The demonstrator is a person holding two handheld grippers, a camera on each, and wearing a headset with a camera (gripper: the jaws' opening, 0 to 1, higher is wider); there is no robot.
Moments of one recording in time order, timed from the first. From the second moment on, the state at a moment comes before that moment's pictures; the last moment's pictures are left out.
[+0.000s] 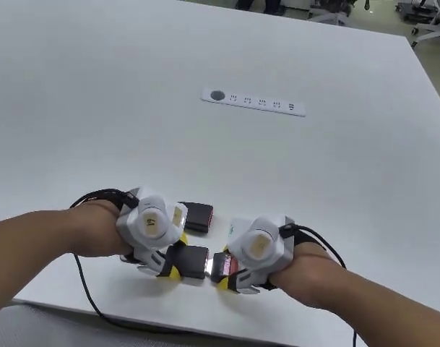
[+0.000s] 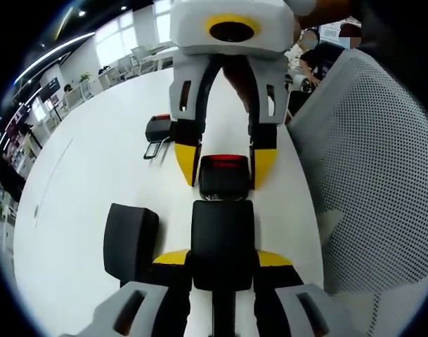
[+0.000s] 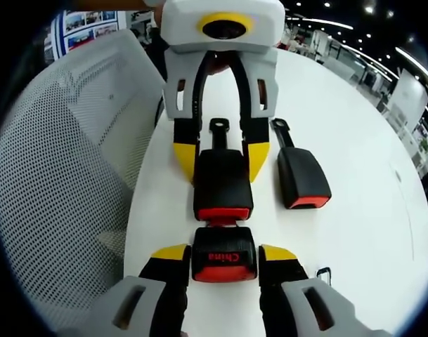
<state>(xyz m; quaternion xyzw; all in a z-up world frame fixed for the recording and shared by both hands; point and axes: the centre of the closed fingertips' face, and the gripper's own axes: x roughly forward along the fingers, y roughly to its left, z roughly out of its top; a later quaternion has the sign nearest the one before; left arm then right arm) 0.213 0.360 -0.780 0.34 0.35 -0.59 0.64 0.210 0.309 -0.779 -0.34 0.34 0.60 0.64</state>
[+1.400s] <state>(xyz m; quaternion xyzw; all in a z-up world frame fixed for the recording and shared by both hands) 0.307 0.369 -0.749 0.32 0.33 -0.57 0.68 0.310 0.211 -0.749 -0.35 0.34 0.55 0.67</state>
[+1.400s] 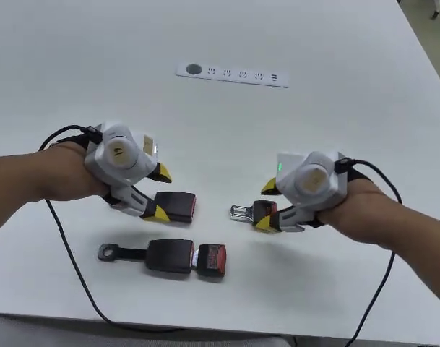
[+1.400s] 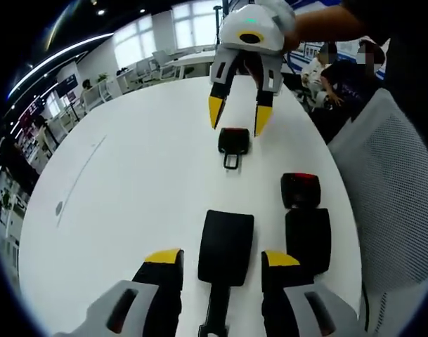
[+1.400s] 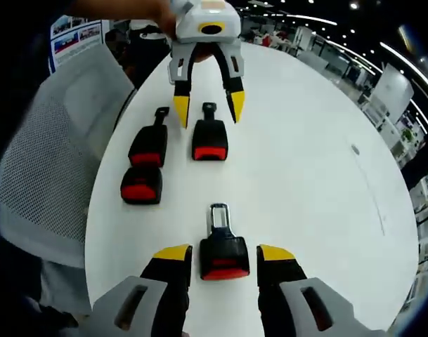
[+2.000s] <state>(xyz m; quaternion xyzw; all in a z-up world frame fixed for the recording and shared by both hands) 0.308 0.368 -0.767 0.33 0.34 -0.60 0.65 0.307 0.205 -0.779 -0.36 0.36 0.58 0.64</state>
